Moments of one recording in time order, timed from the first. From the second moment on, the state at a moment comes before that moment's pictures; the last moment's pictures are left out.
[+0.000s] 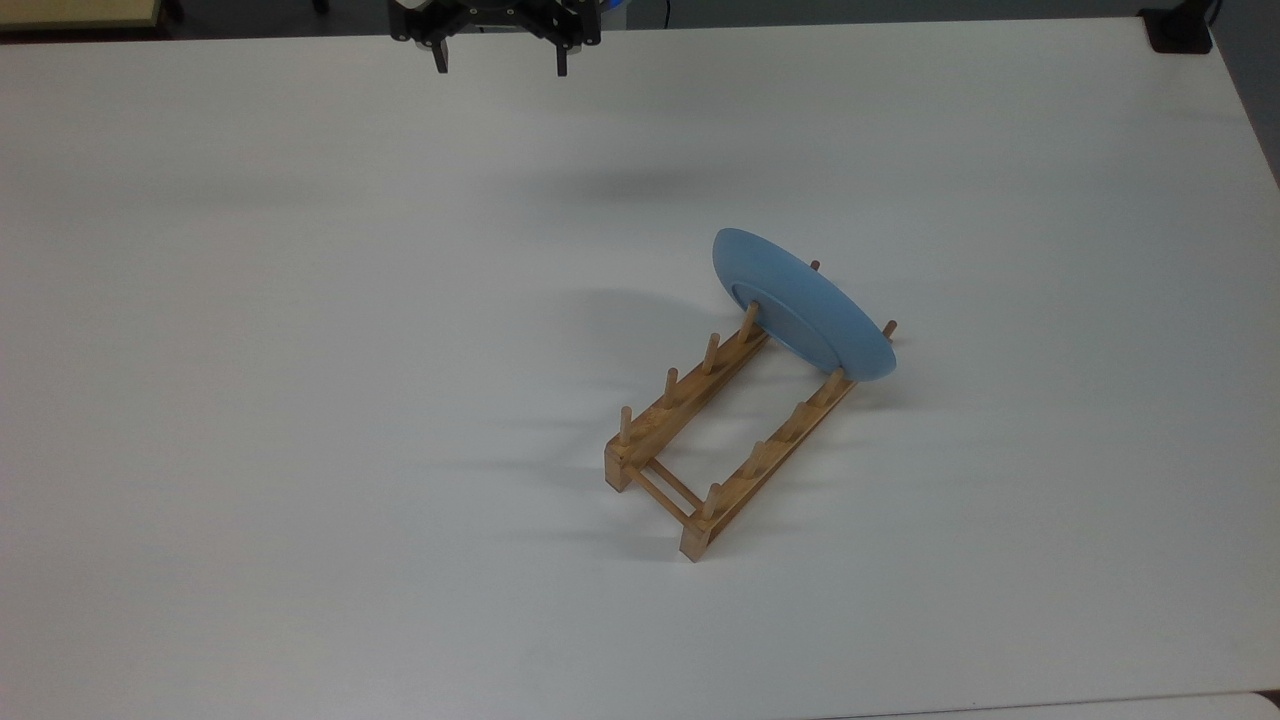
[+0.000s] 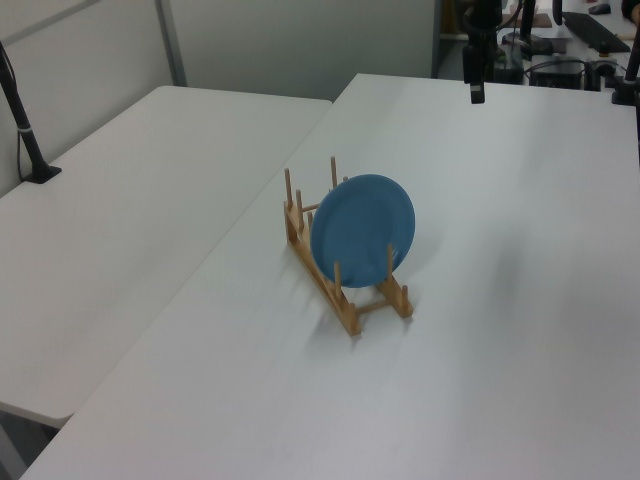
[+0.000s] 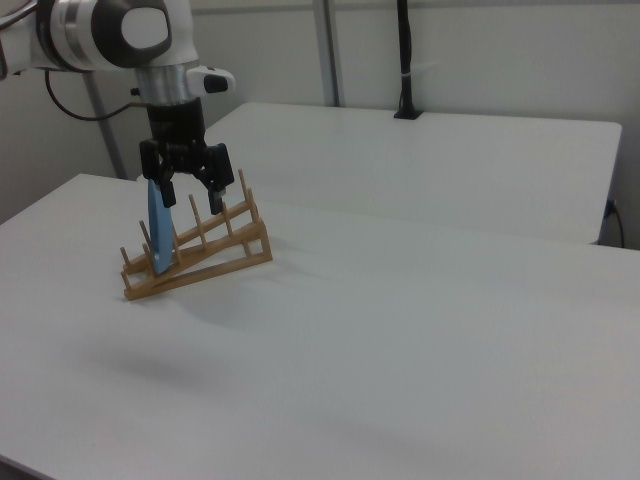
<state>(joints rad) 0.10 0.09 -0.07 -1.55 -0.05 1.49 -0.01</state>
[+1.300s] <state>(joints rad) 0.14 0.10 -0.02 -1.55 -0.06 1.71 -0.02</state>
